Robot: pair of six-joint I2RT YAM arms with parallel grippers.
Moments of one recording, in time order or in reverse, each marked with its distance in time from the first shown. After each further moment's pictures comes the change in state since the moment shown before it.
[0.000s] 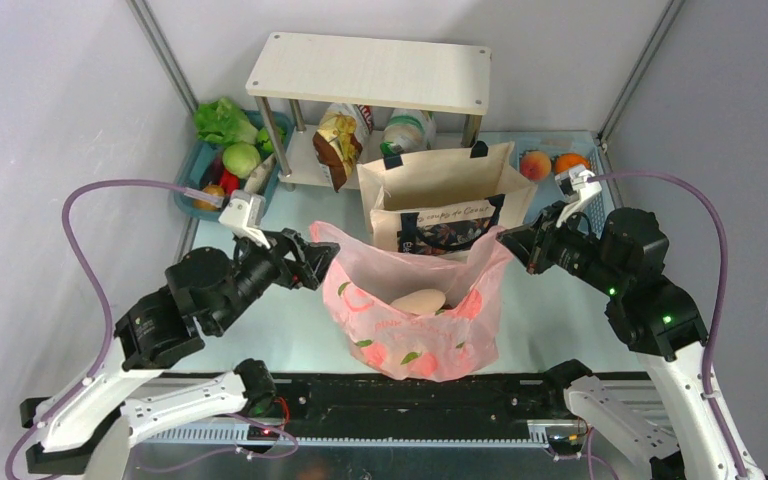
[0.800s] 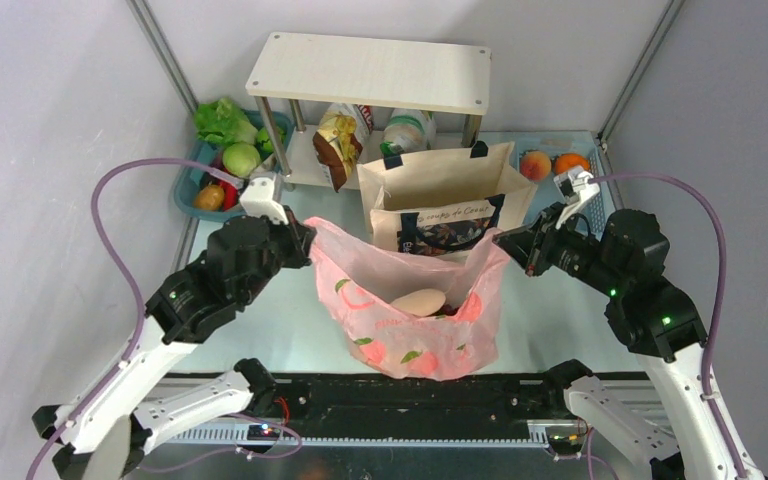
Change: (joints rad) left arm 0.224 0.140 0.002 -0.094 0.017 -0.032; right arm 0.000 -0.009 -0.013 0.015 -0.045 0.013
